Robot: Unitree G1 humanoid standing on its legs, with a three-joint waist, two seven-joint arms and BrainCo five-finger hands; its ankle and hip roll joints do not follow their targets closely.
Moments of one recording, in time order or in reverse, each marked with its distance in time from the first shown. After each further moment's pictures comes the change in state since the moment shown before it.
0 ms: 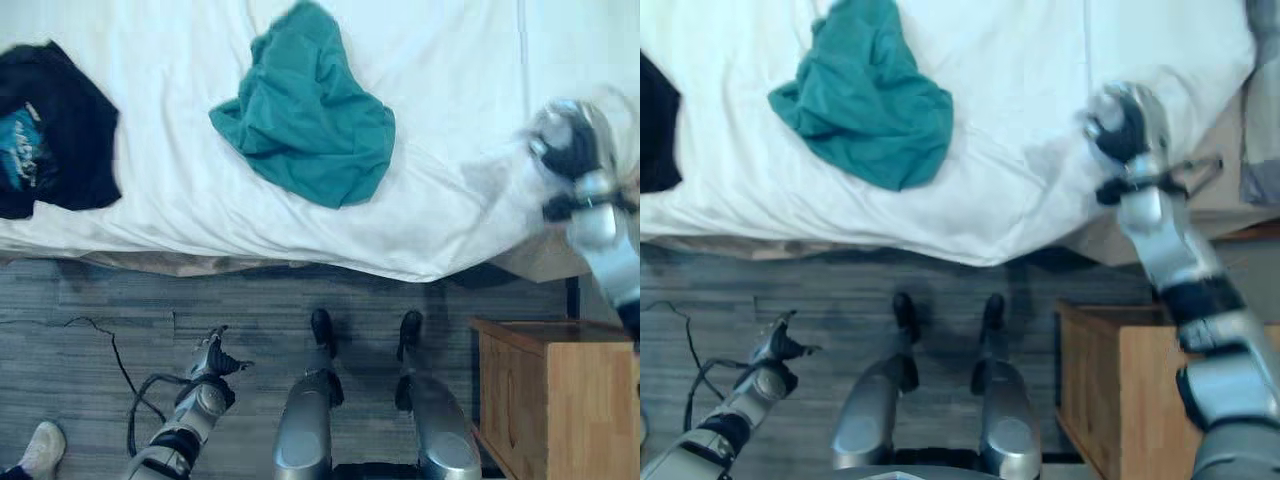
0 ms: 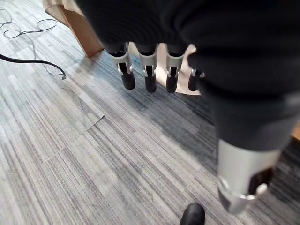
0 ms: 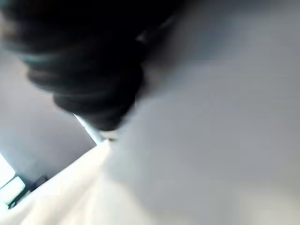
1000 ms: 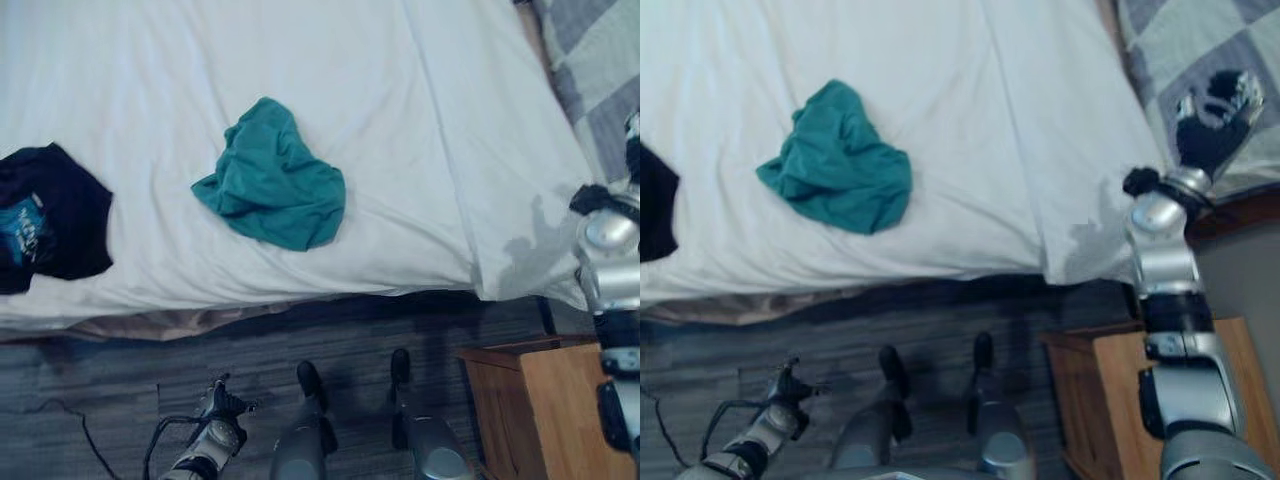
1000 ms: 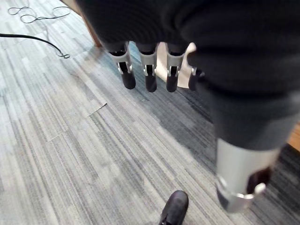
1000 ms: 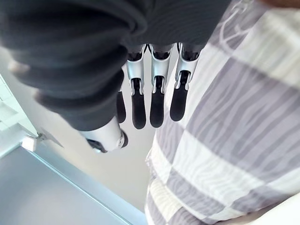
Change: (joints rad) left arm -0.002 -0.115 0.008 0.139 -0.081 0.057 -0.007; right arm -0.179 0.130 -0.189 0.007 0.263 0.004 -0.381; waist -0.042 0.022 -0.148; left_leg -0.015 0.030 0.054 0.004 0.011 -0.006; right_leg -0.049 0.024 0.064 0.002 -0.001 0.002
